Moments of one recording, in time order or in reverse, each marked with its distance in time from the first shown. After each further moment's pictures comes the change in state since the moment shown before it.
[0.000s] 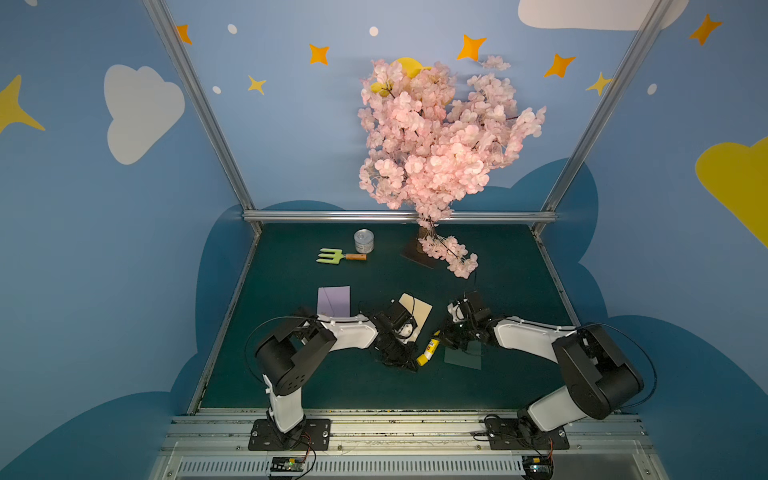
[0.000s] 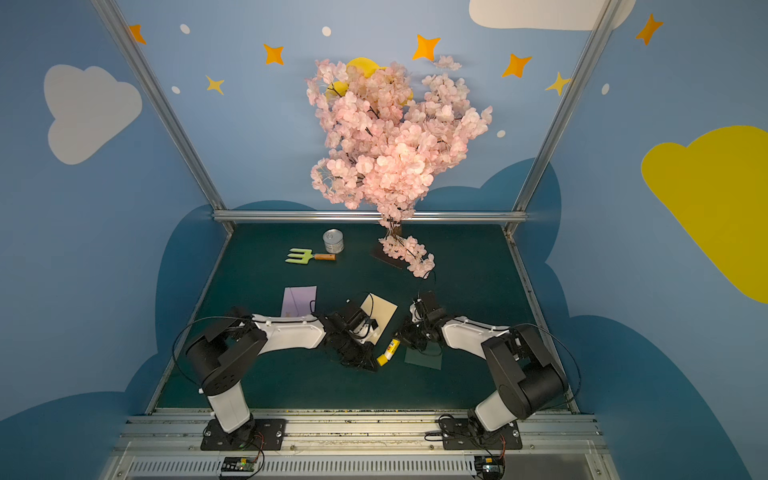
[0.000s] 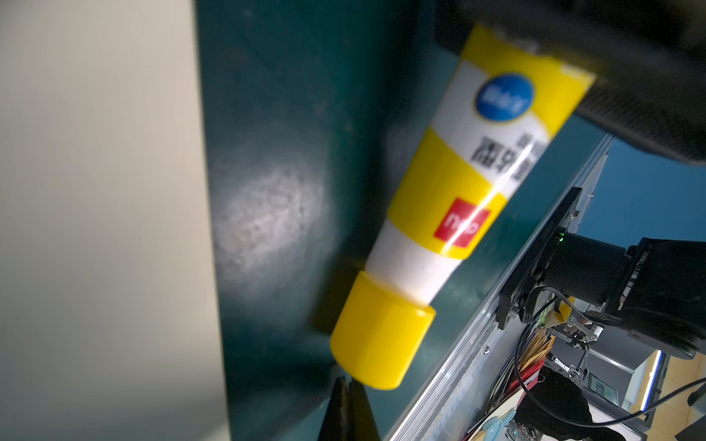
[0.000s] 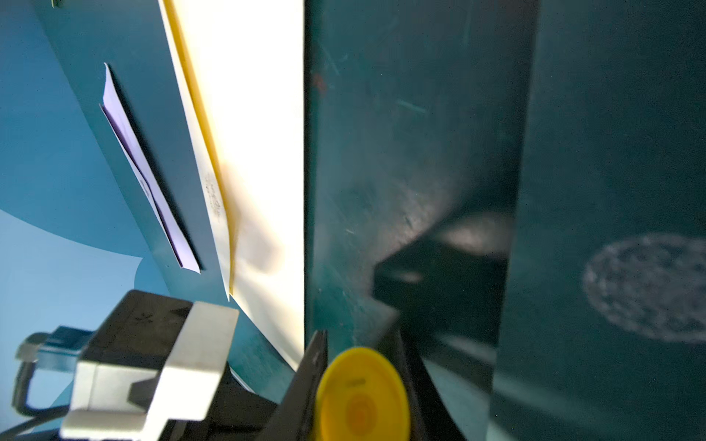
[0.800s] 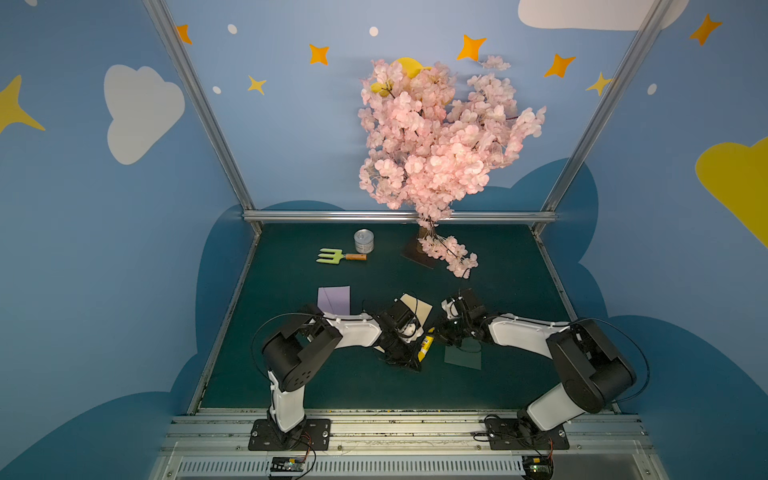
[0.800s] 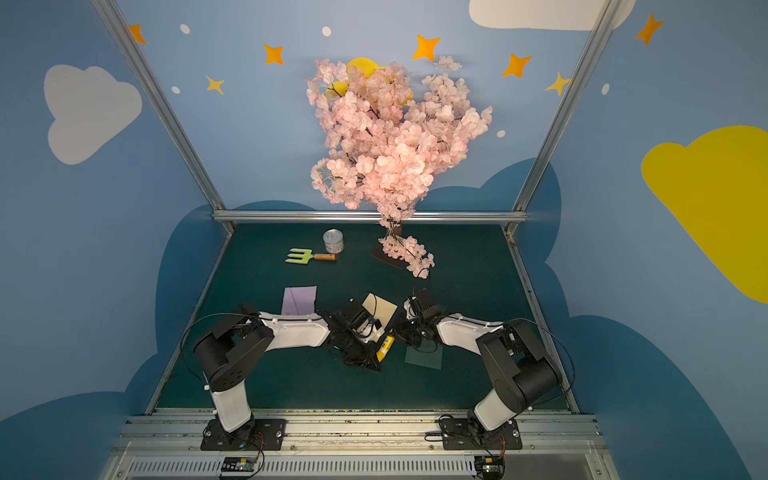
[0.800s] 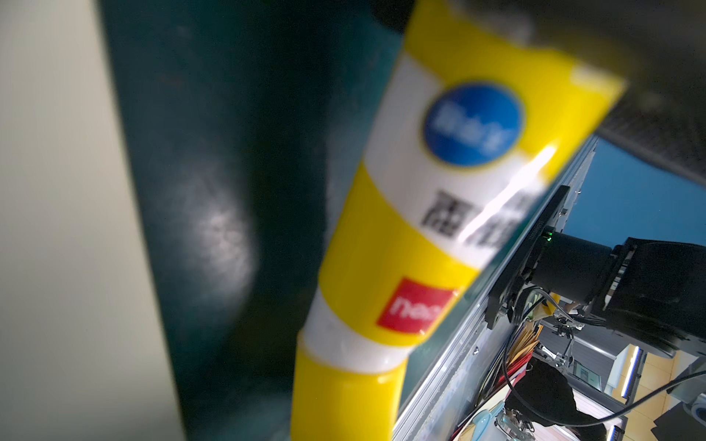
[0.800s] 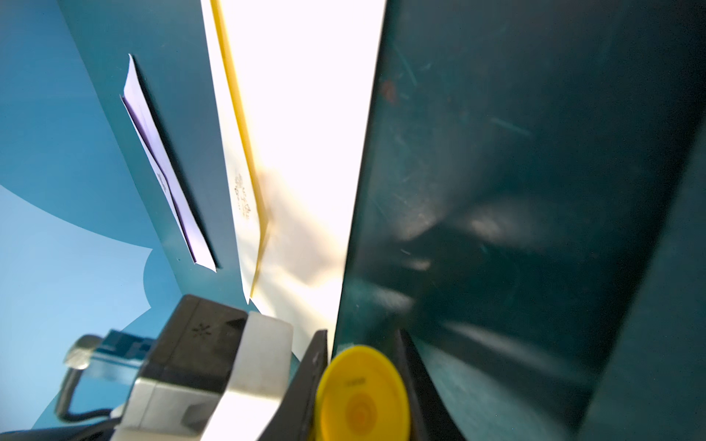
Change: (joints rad) left arm -0.002 0.042 0.031 0.006 0.040 -0.006; right arm 0.030 0.039 0.046 0.027 -0.009 0.017
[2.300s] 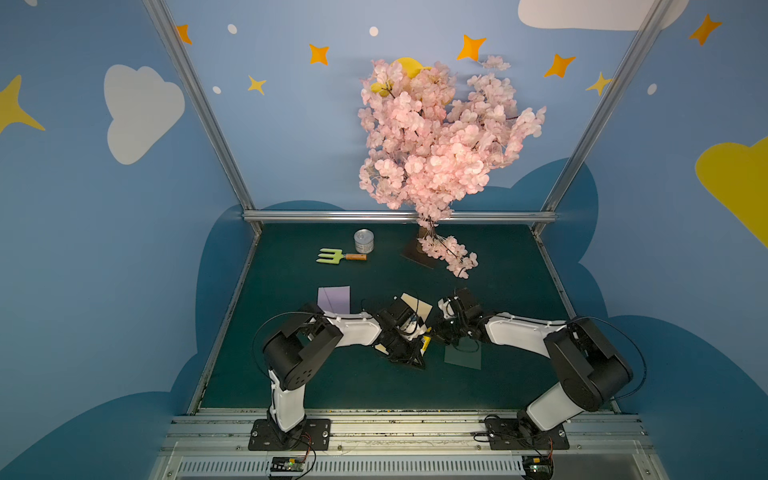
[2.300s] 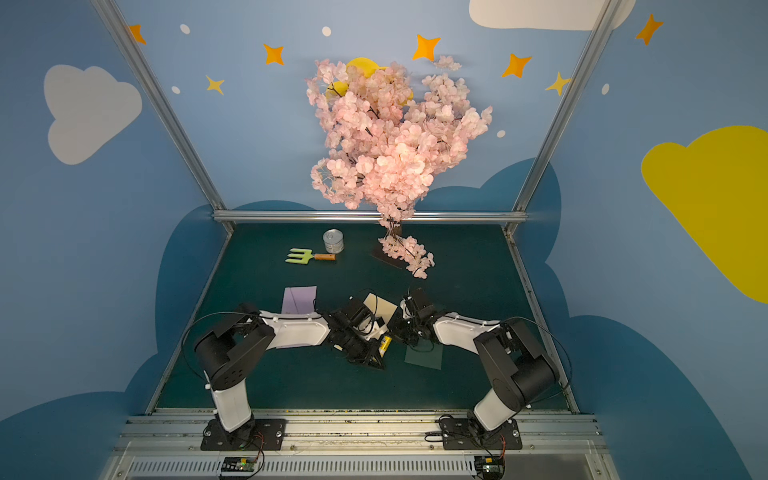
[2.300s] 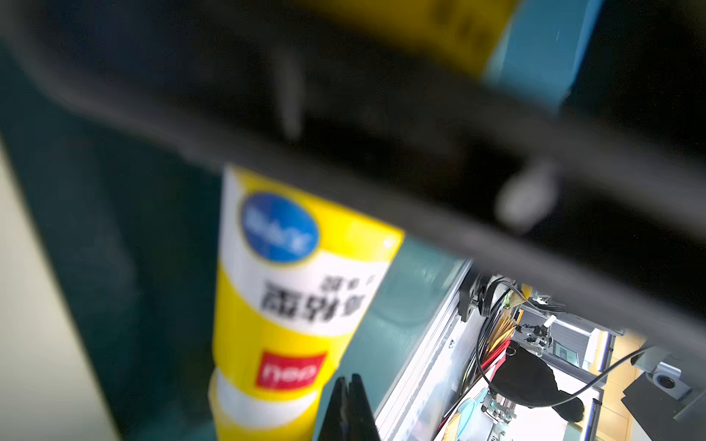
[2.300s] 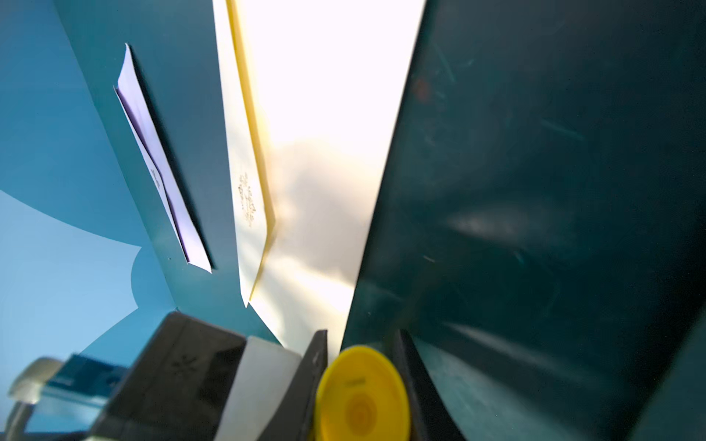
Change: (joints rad) left arm 0.010 0.006 0.003 0.056 0.069 0.007; right arm 0.027 0.017 0.023 0.001 0.030 -0.016
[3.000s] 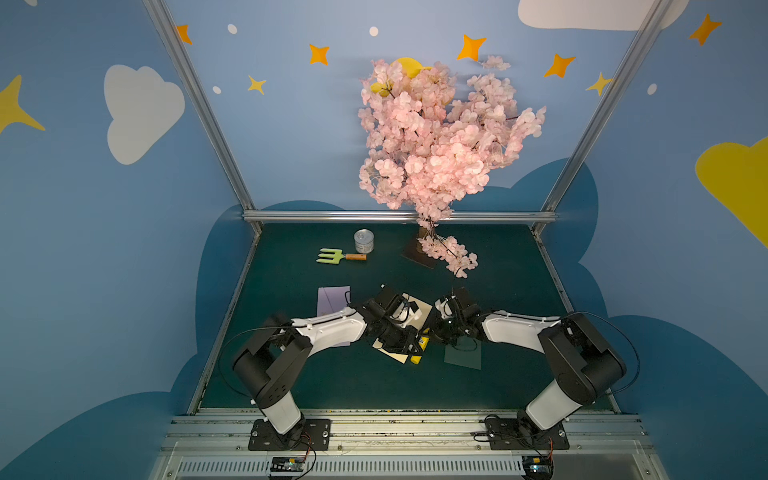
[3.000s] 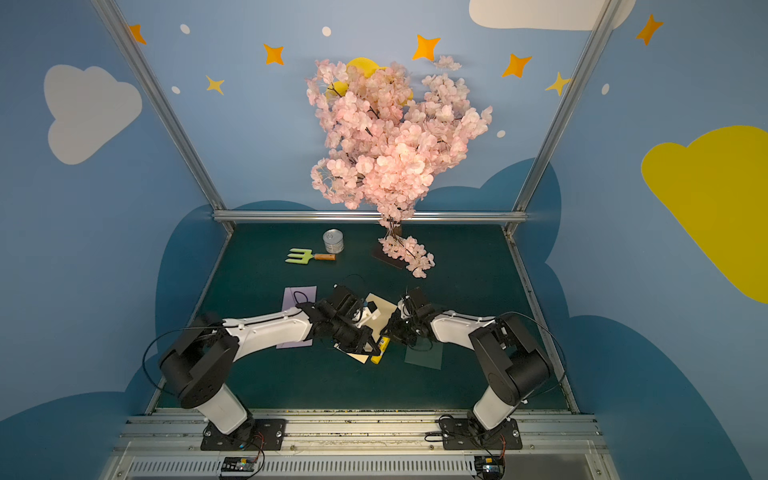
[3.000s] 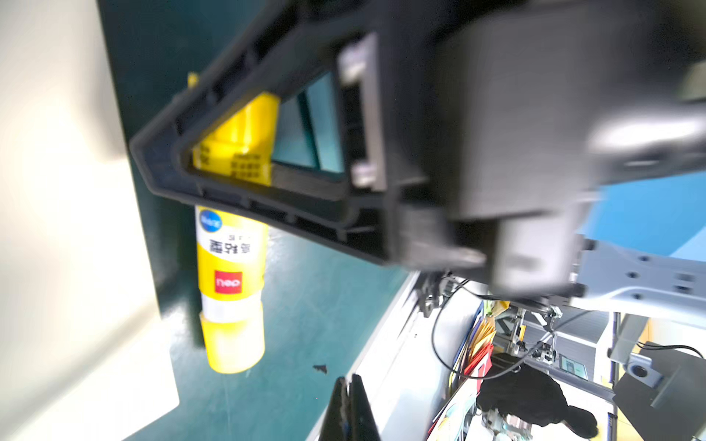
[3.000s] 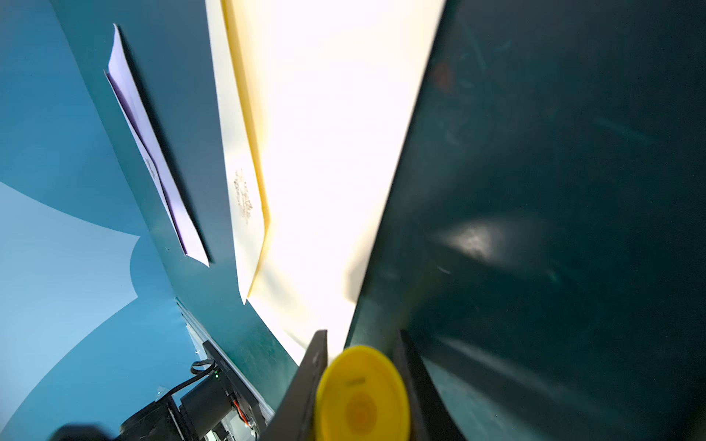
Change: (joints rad) left arm 0.067 -0.212 -0.004 -0.080 -0.002 0.027; right arm 0.007 0.041 0.022 -0.004 -0.033 -0.018
